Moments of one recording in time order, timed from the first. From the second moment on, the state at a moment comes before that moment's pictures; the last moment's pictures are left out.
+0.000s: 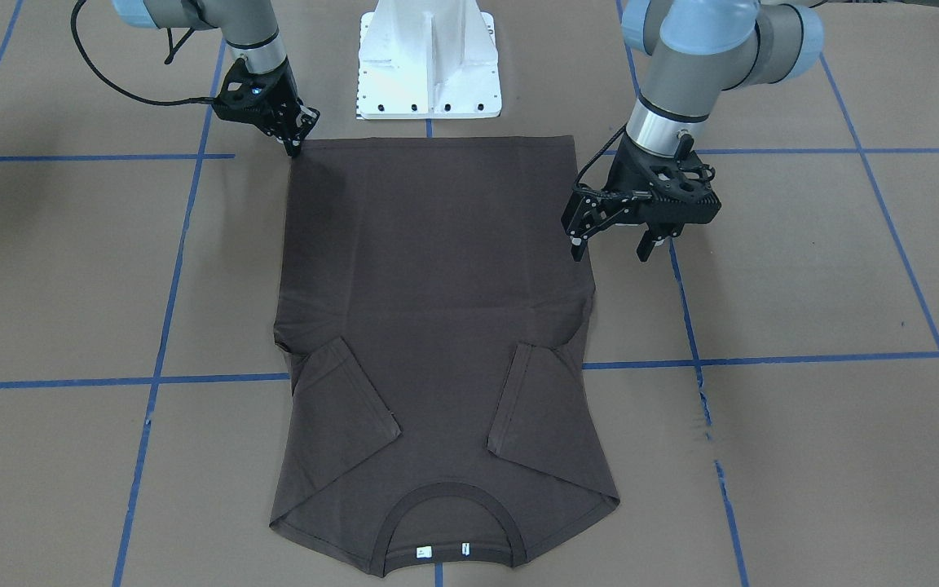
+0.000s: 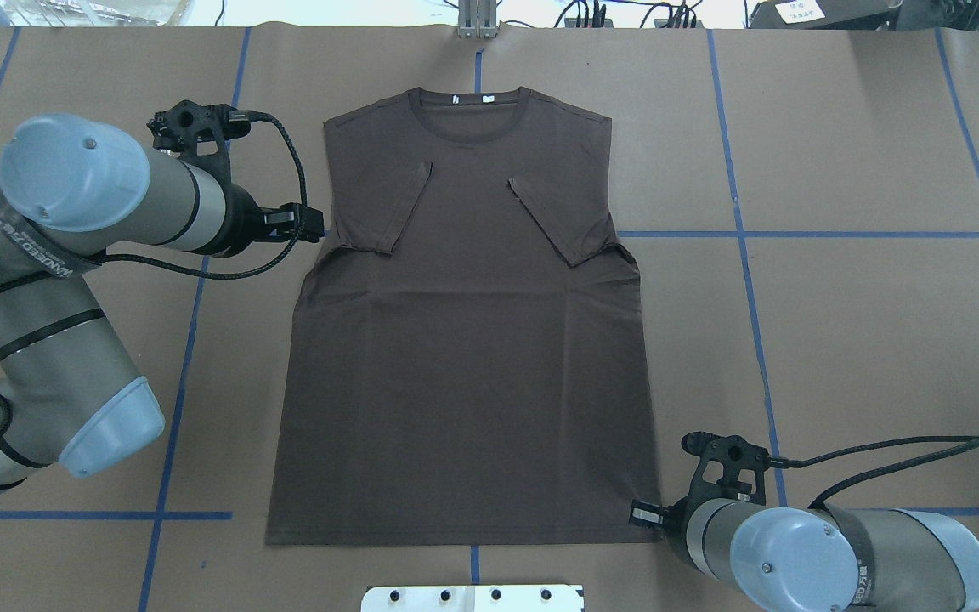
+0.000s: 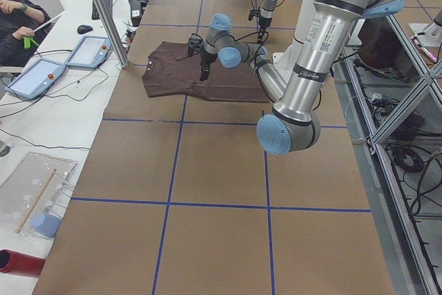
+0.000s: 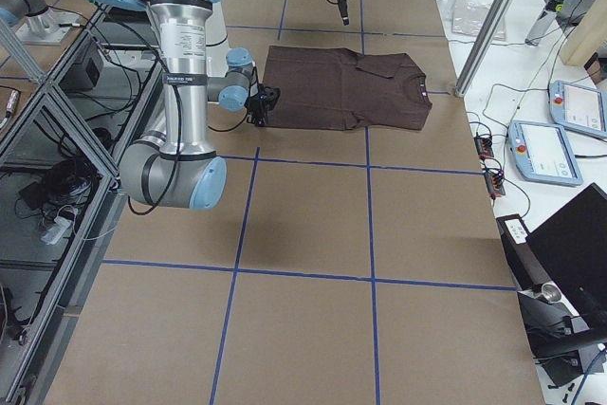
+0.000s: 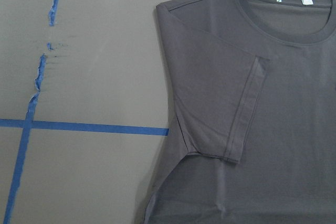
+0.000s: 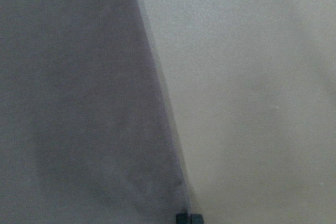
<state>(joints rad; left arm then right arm) -0.70 -1.98 -1.91 -1.77 -1.80 -1.20 0.09 -1.51 2.08 -1.32 1.50 1.77</state>
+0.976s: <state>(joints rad) -0.25 -1.69 -2.13 -1.78 -1.58 -1.92 0.13 -1.51 2.14 -1.31 1.50 1.77</state>
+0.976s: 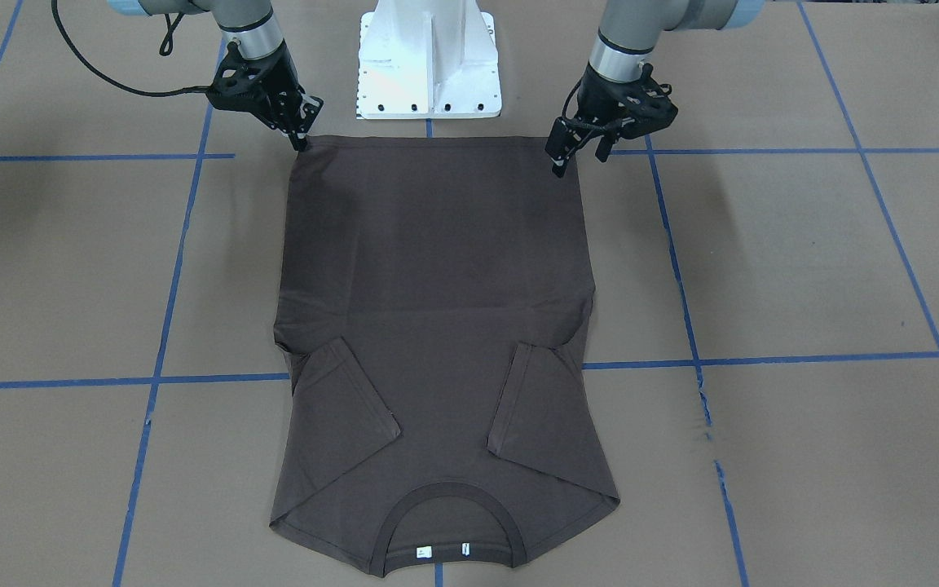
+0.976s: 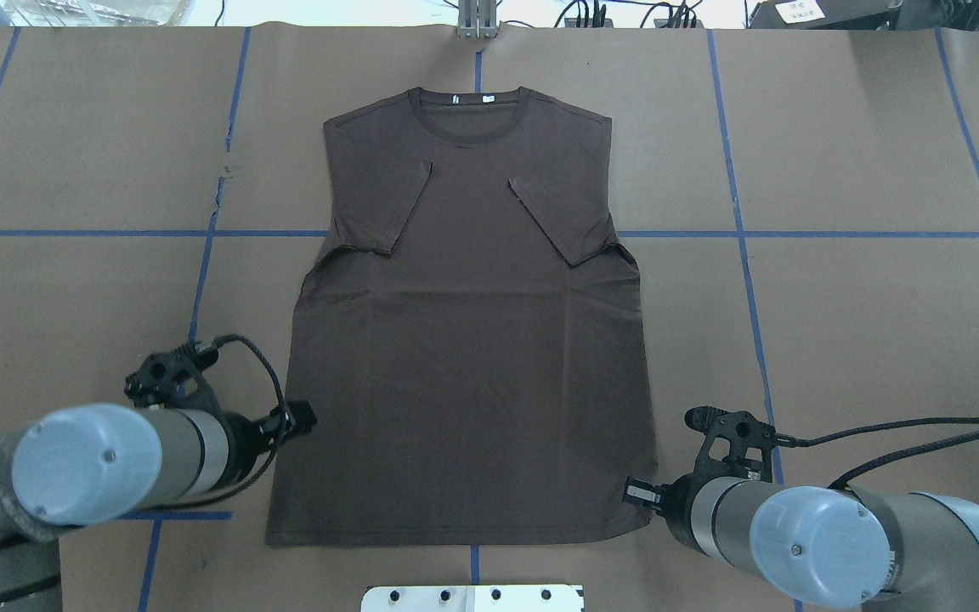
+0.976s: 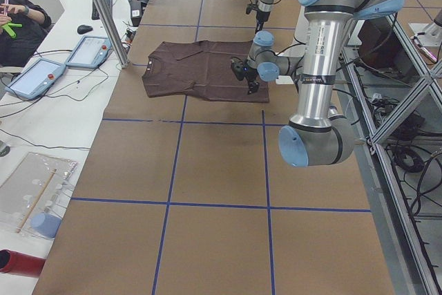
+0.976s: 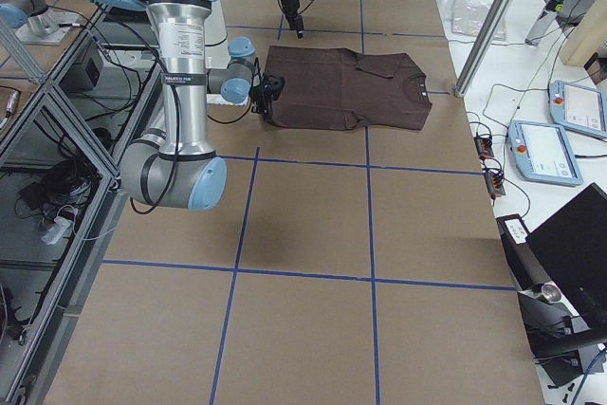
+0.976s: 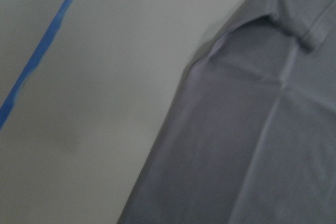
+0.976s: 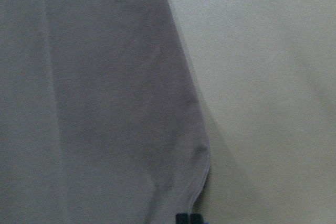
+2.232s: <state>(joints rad) -0.09 -1.69 -2.07 -1.70 -1.52 -2.07 0.15 -1.50 2.16 -1.31 1.51 1.77</state>
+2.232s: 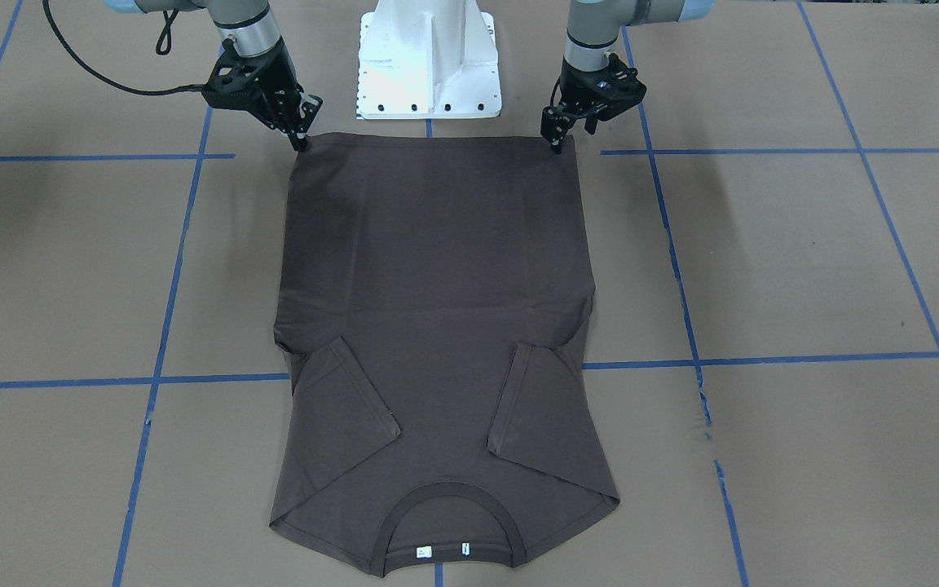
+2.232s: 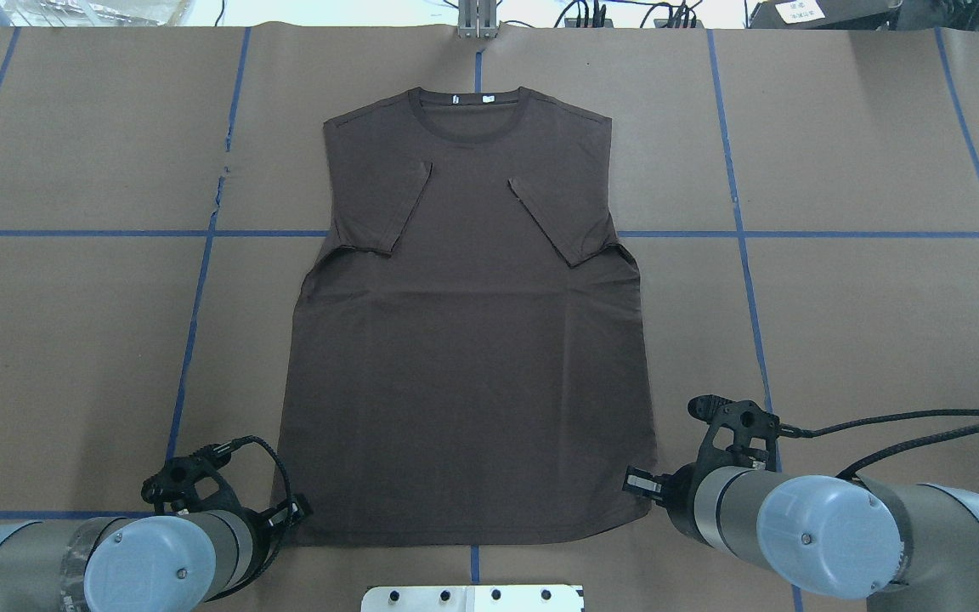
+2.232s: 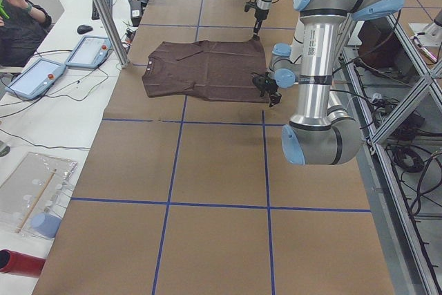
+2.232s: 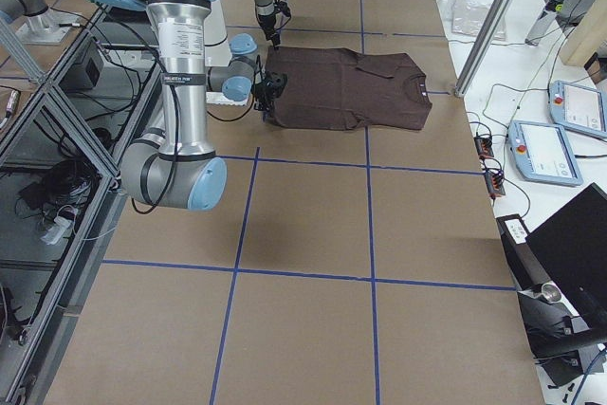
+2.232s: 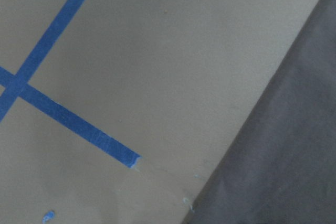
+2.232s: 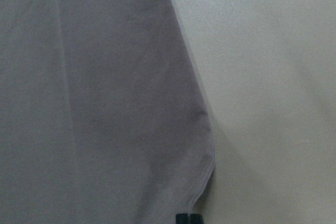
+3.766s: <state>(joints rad) -0.09 -1.76 -2.34 -1.46 -1.58 -1.98 0.22 -1.63 2.36 -1.32 1.83 1.70</state>
